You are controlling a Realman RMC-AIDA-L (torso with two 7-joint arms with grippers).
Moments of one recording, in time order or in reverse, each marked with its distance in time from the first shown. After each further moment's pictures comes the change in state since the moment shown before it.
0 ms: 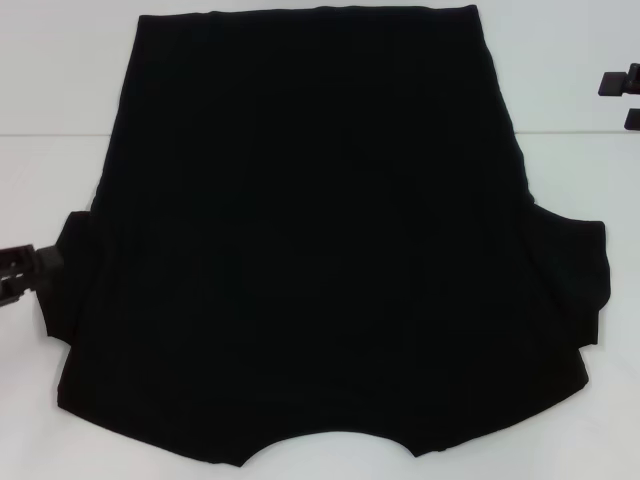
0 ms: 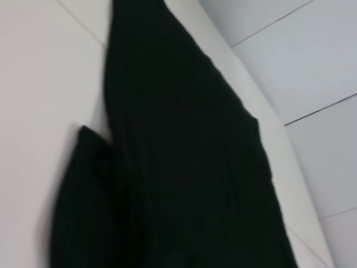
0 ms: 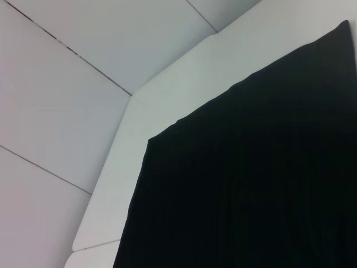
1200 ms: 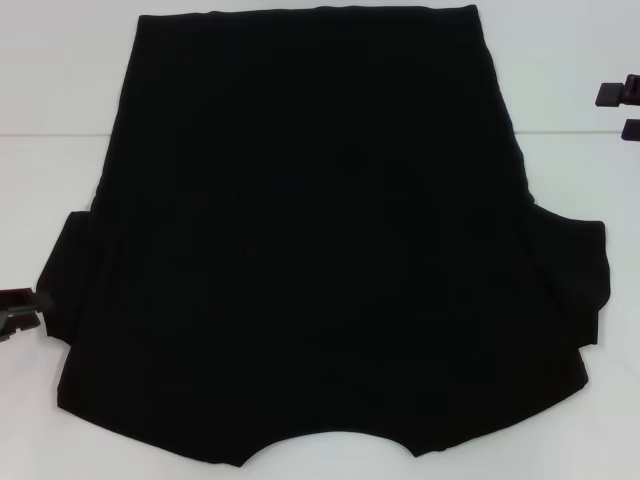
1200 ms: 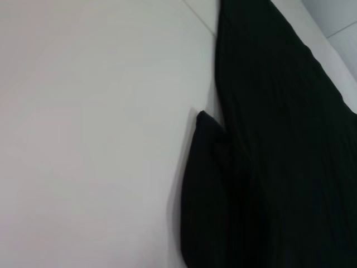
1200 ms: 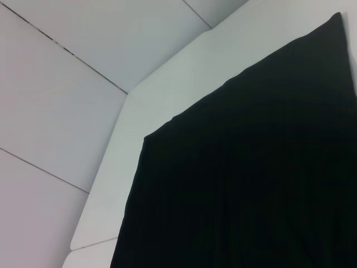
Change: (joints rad) left arm -0.009 -0.008 0.010 -0.063 0.132 -0.205 -0.008; right arm -0.010 0.010 0.002 0.011 0.000 0.008 -0.007
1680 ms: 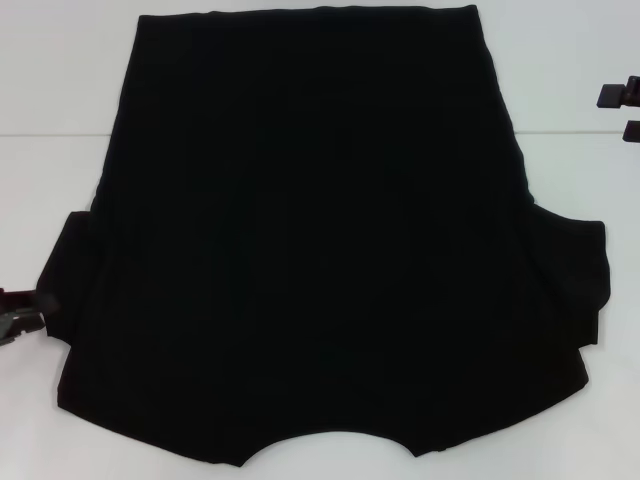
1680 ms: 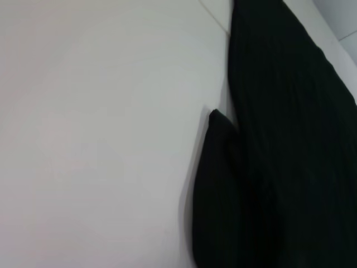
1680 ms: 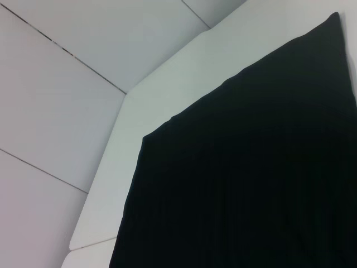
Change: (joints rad) left arm -0.010 0.000 0.002 -0.039 0.006 -0.053 -0.001; right arm -0.003 -0.001 0.000 0.000 0.000 0.000 0.000
